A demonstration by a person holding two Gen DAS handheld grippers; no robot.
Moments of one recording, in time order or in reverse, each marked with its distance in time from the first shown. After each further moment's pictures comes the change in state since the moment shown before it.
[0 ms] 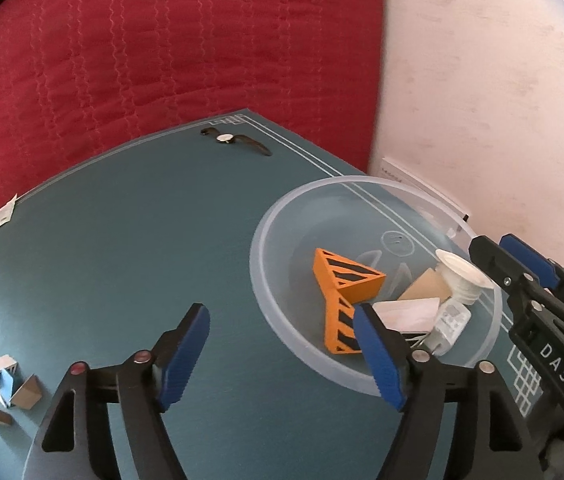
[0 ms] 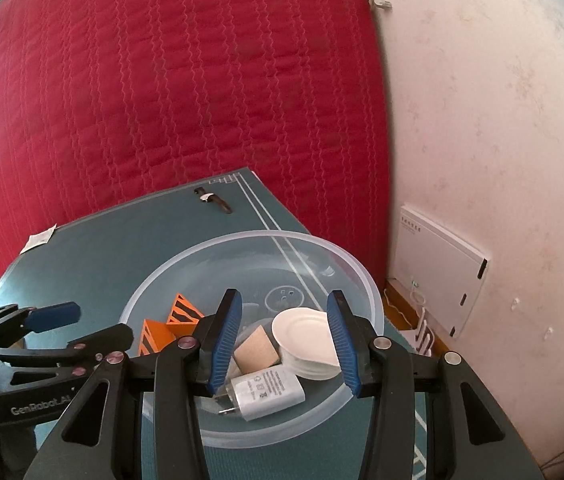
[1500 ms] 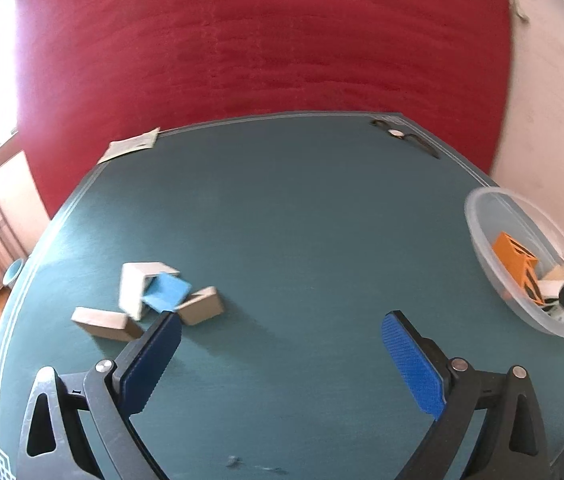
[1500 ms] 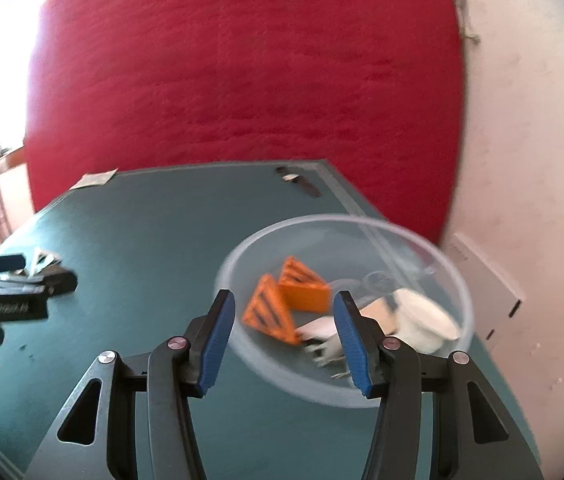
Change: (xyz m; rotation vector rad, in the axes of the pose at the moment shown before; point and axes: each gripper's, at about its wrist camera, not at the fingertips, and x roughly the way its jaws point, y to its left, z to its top) left arm -0.052 0.126 -0.064 -0.249 -0.008 0.325; right arm -0.022 0.079 -0.035 -0.242 0.014 0.159
